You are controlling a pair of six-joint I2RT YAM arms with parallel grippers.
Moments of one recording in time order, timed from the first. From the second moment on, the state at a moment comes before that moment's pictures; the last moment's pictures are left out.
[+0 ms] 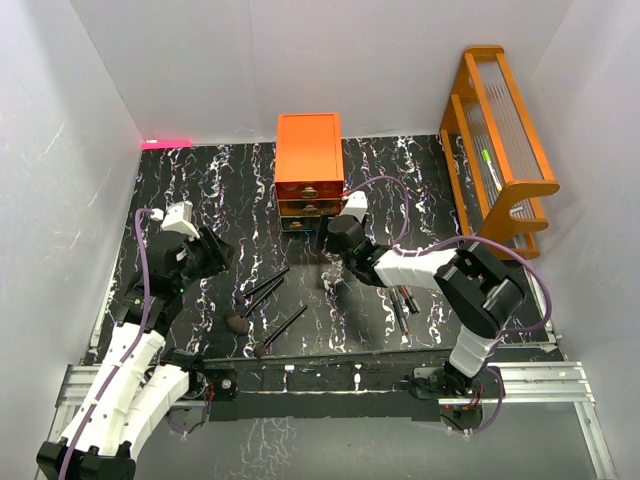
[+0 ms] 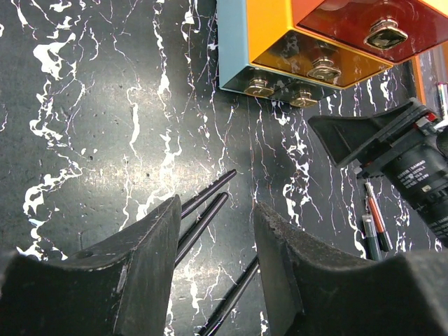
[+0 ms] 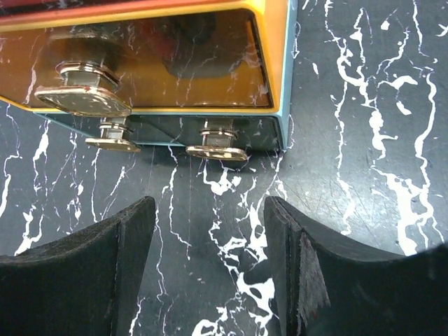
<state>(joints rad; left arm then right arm) -0.24 0.68 0.69 -0.49 0.05 -0.52 0.76 1.71 0.88 0.32 0.45 0.54</state>
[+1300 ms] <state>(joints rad) -0.24 0.68 0.69 -0.49 0.05 -0.52 0.76 1.95 0.91 0.63 0.53 0.47</state>
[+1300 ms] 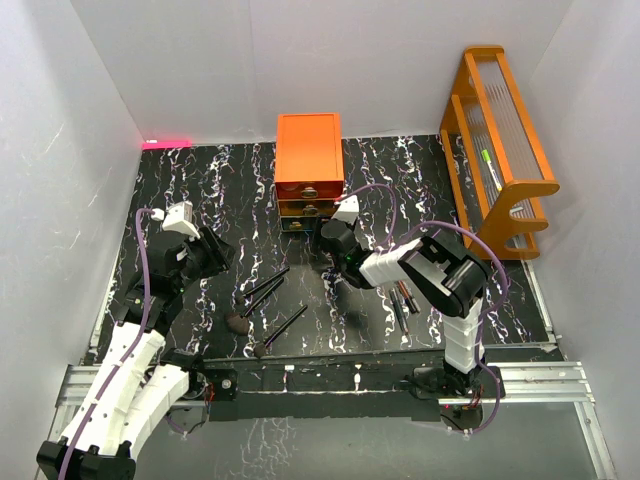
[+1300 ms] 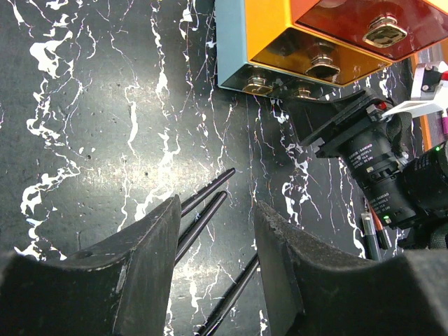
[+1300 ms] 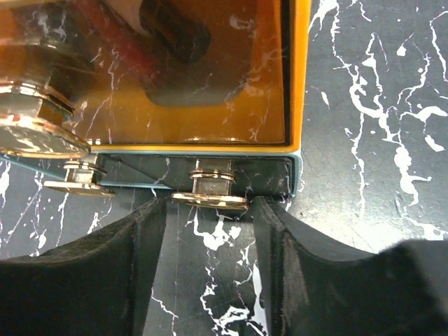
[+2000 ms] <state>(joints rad) -0.24 0.68 0.69 -0.49 0.05 -0.52 0.77 1.87 0.83 0.60 0.49 0.48</state>
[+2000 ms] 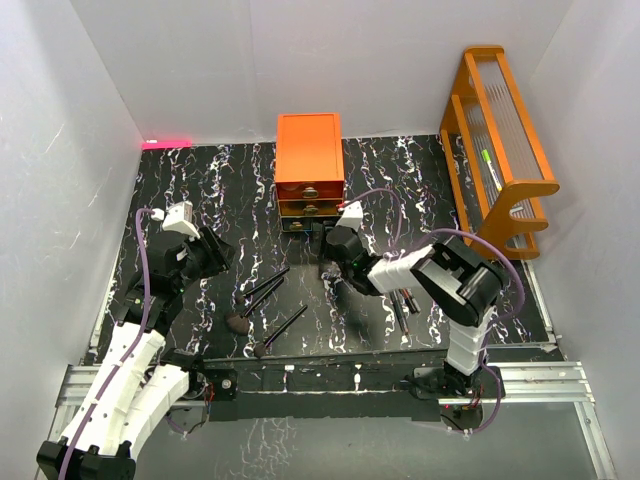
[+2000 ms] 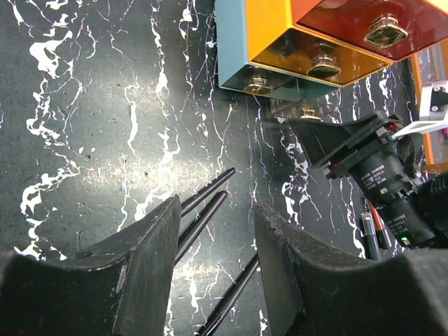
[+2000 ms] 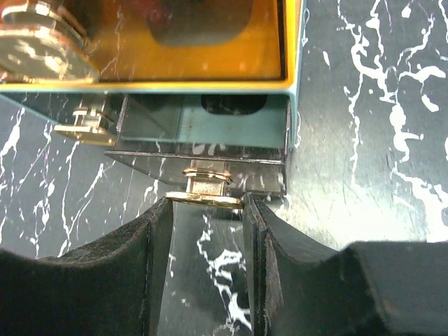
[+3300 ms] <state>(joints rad) -0.24 0.68 0.69 -0.49 0.05 -0.52 0.94 1.48 0.63 0.20 0.53 0.66</state>
